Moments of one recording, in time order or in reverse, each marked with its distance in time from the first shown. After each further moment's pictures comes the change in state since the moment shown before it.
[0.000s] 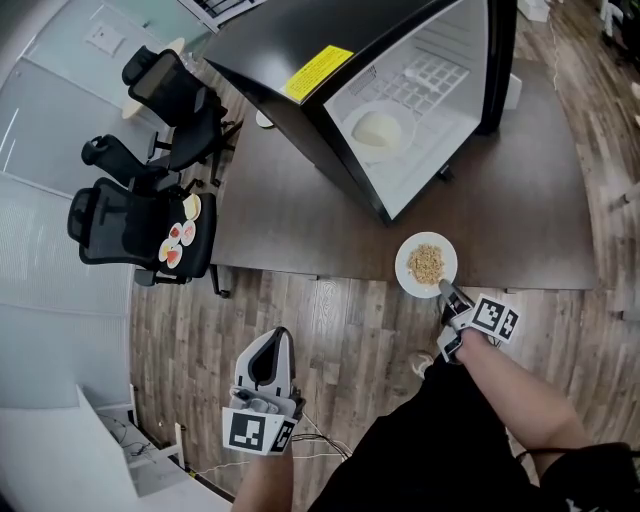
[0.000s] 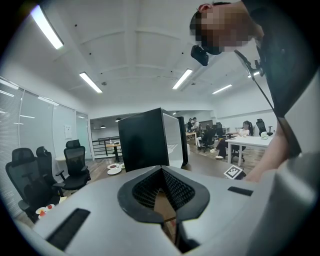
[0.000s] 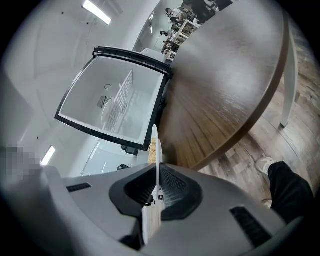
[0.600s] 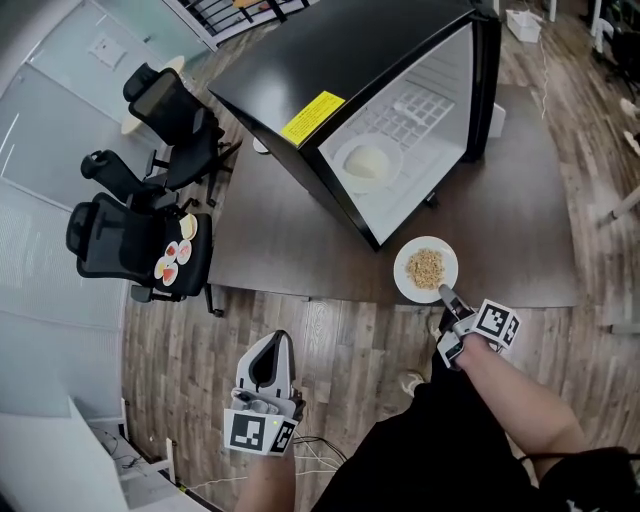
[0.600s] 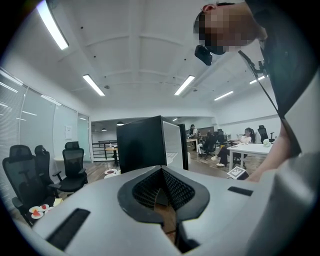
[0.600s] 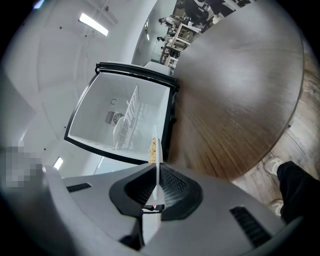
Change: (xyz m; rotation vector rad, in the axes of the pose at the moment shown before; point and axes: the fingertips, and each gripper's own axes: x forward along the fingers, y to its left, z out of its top) left arm 0.021 -0.009 0.032 -0.035 -0.064 0.006; right arm -0.022 0.031 0.059 0.001 -0.057 0.060
